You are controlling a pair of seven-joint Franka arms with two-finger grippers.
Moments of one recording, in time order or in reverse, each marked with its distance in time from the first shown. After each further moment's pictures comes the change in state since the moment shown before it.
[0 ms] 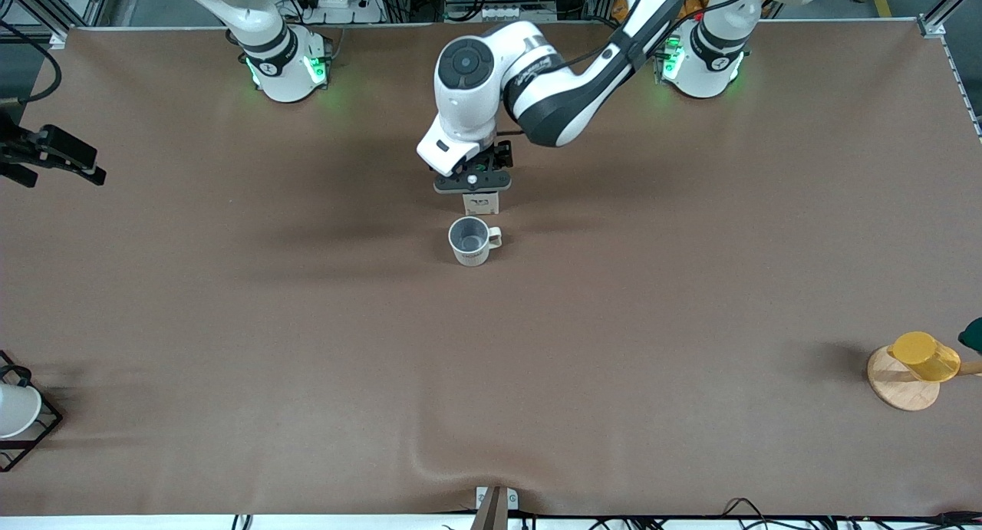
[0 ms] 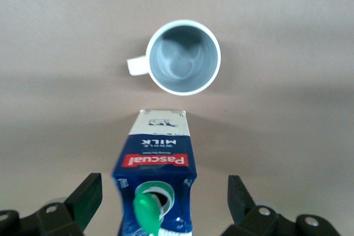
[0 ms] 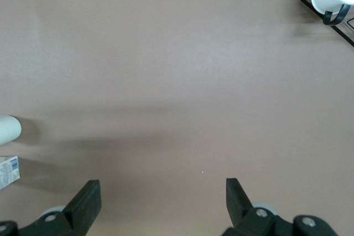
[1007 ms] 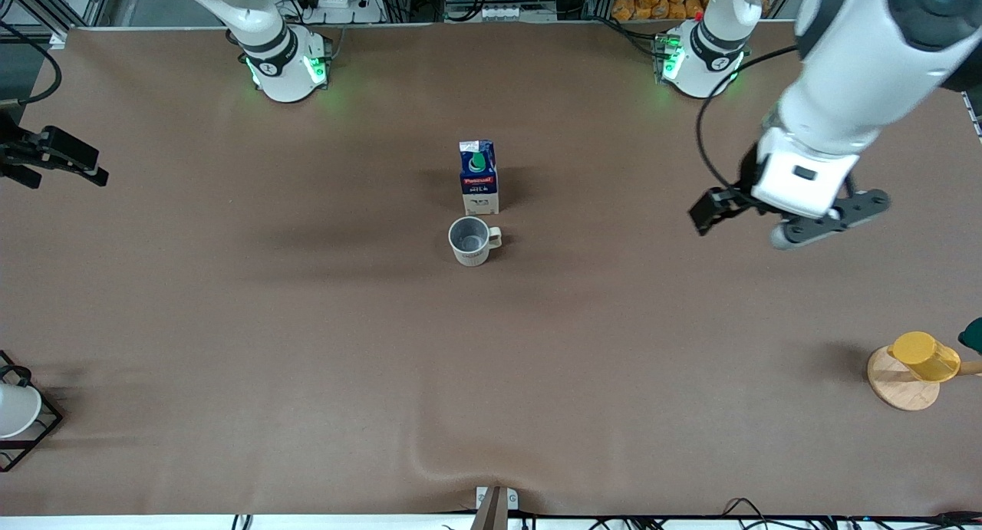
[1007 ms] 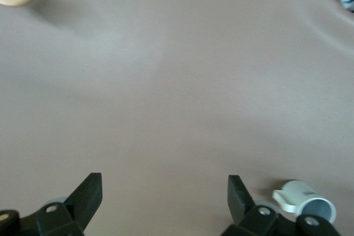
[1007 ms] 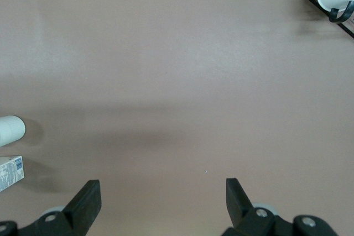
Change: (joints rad) left arm 0.625 -0.343 0.031 0.014 0.013 -0.290 0.403; right arm 0.000 0.005 -0.002 -0.007 0.008 0.002 0.001
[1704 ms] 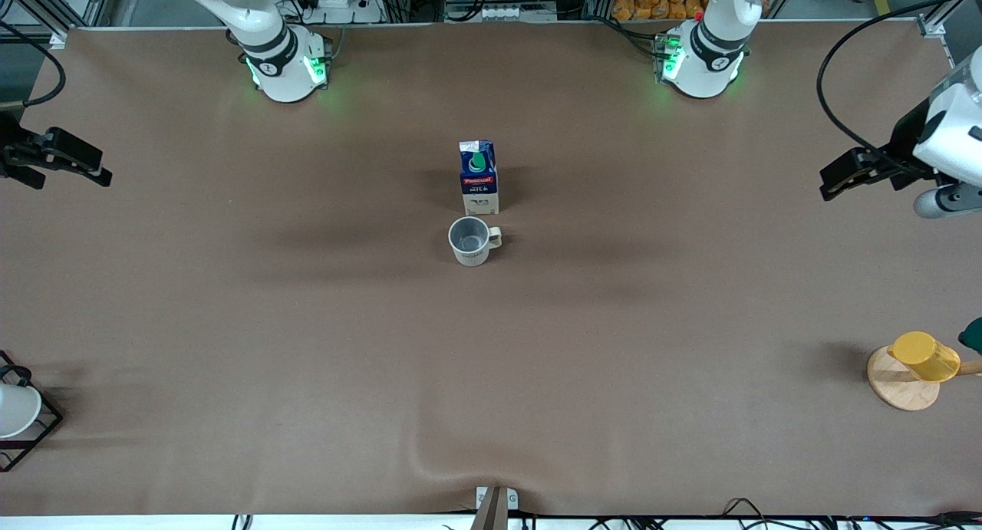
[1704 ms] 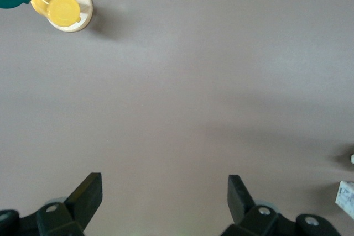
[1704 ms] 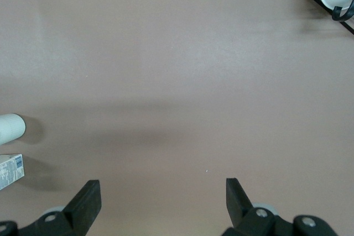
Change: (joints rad) left arm -0.010 -0.102 0.248 -0.010 -0.017 -0.156 0.437; right arm 0.000 0.002 0.003 -0.003 0.000 -0.002 0.000
